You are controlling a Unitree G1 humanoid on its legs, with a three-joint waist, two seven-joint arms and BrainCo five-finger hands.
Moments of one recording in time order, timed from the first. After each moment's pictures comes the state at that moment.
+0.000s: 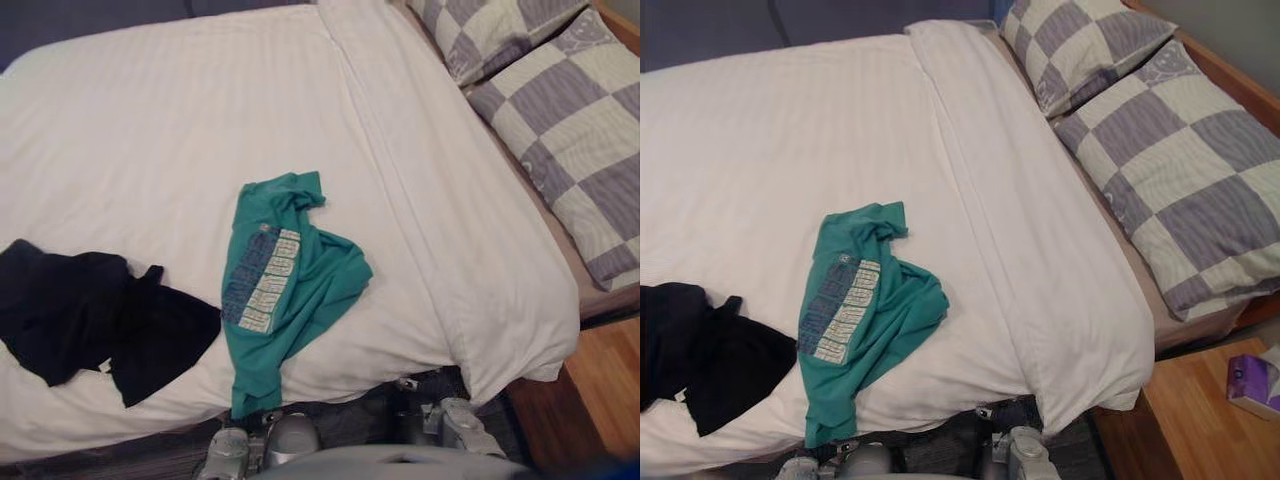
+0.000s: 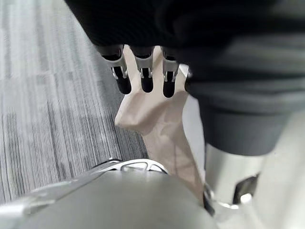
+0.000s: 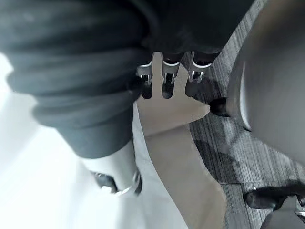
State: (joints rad) left arm 0.06 0.08 0.21 1.05 0.30 -0.01 0.12; right arm 0.00 0.00 0.01 0.96 0.02 -0.05 -0.07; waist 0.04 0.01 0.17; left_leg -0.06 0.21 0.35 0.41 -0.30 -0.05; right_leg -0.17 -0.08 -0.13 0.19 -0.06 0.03
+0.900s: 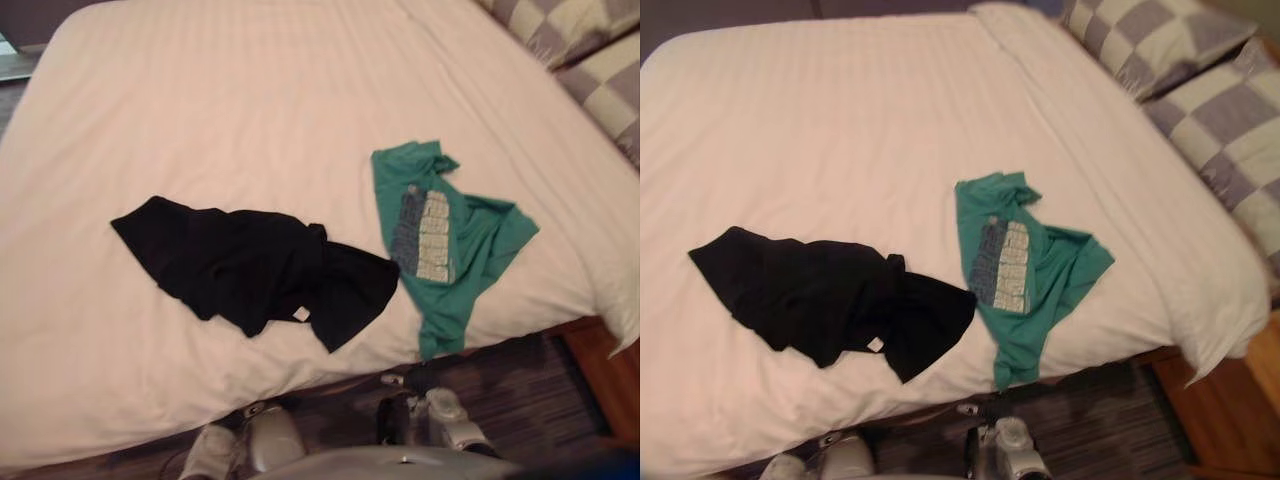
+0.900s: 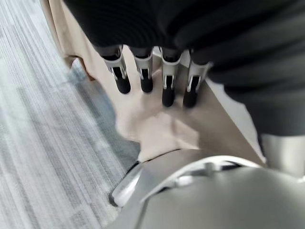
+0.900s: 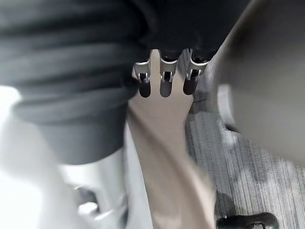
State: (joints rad) left arm 0.02 0.16 0.04 1.09 0.41 0.02 0.20; right arm -0.04 0.05 0.03 0.97 -0.02 -0.04 -0.10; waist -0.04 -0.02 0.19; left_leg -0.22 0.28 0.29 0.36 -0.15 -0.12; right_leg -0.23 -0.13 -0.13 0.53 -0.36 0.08
